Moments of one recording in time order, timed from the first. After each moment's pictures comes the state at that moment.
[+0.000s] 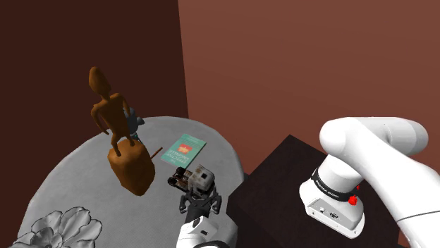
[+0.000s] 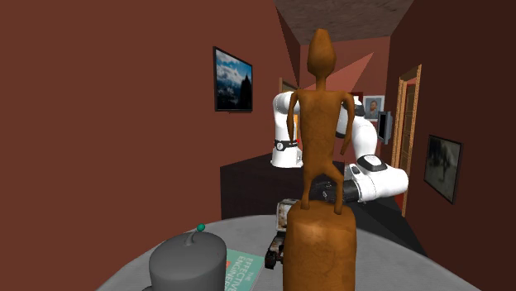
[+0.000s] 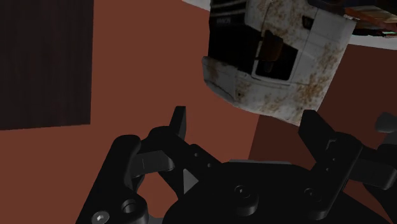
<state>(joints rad) -0.75 -1.70 2.09 -1.98 0.39 1.98 1.78</state>
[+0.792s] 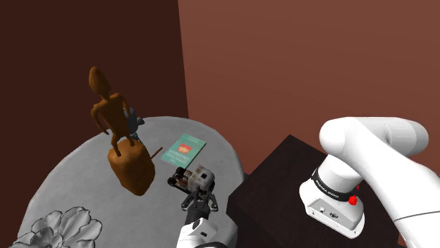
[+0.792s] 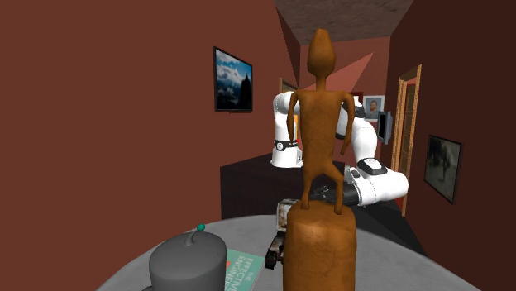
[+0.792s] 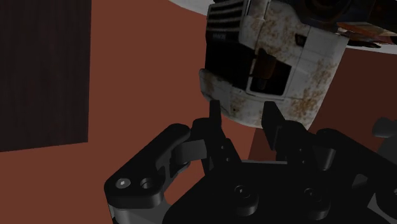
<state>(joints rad) -0.76 -1.72 2.10 -1.95 0.40 1.98 1.80</state>
